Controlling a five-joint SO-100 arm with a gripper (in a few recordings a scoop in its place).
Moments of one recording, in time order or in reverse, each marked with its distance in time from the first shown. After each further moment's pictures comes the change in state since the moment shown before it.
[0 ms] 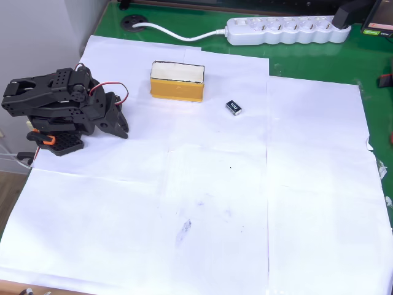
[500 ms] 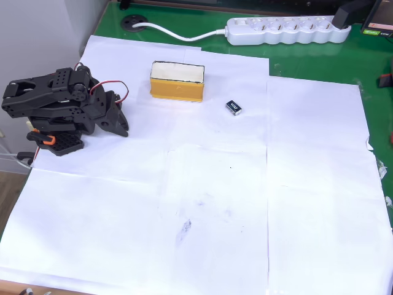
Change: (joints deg) arm -2.0 0.0 0.0 0.0 0.0
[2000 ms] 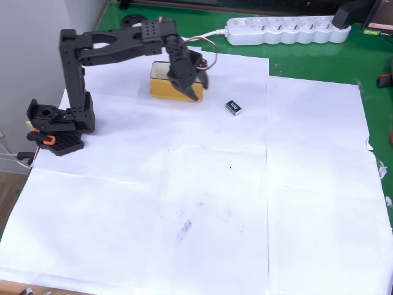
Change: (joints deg) arm -5.9 106.5 102.5 -8.9 52.2
